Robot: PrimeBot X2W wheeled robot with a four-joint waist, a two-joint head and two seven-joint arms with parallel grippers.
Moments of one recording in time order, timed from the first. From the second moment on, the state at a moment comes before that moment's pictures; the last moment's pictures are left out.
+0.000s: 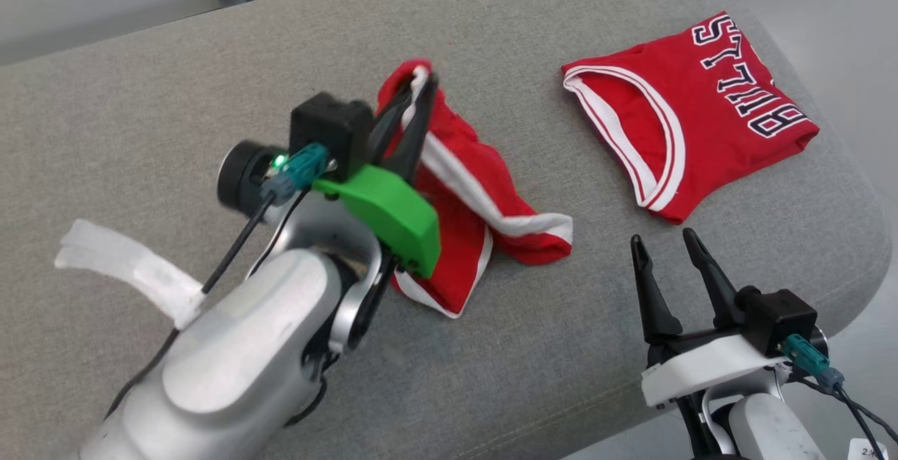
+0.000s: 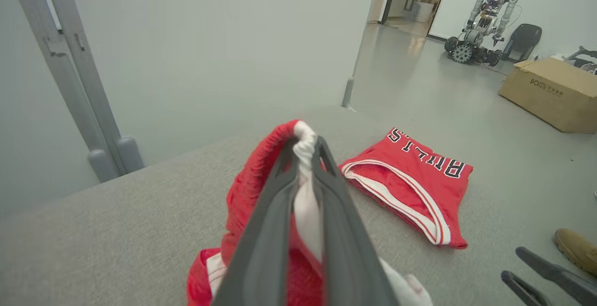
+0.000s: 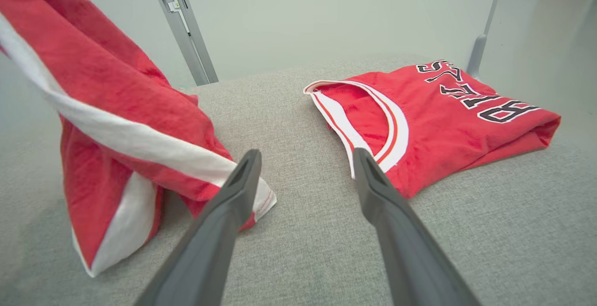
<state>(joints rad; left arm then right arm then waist) -0.80 0.28 -0.86 0.04 -0.69 0.34 0.08 -0.10 -0.05 0.12 0.17 0.22 0.13 -0.26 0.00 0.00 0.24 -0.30</state>
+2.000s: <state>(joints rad) 0.16 0.23 -0.16 0.04 -0.40 0.03 -0.26 0.08 -0.11 -0.04 0.02 0.05 0.13 -0.26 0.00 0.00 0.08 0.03</state>
